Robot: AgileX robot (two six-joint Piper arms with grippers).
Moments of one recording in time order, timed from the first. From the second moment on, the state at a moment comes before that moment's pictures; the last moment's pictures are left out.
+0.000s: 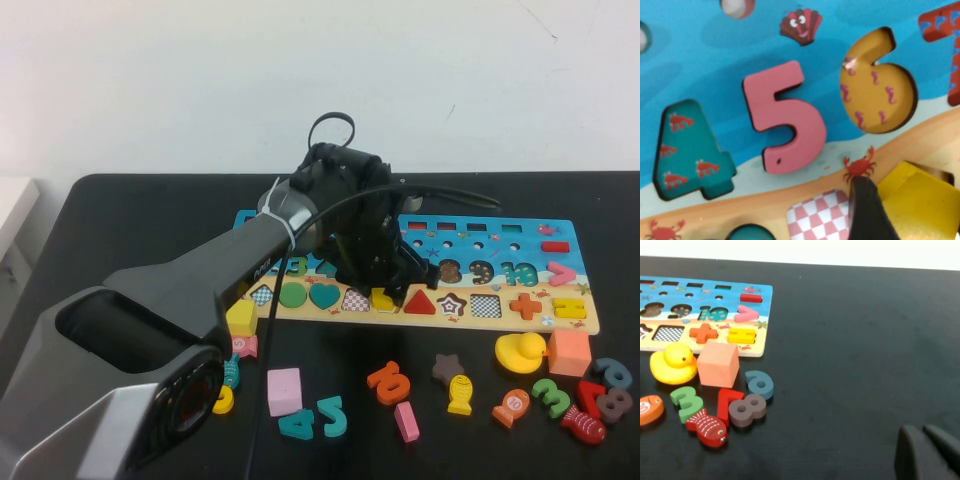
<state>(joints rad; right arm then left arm) -0.10 -0.01 0.02 -0.05 0.42 -0.03 -0.59 2.50 -2.23 -0.11 1.02 -0.18</state>
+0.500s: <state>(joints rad) -0.10 -0.01 0.02 -0.05 0.42 -0.03 -0.59 2.50 -2.23 -0.12 1.02 -0.17</state>
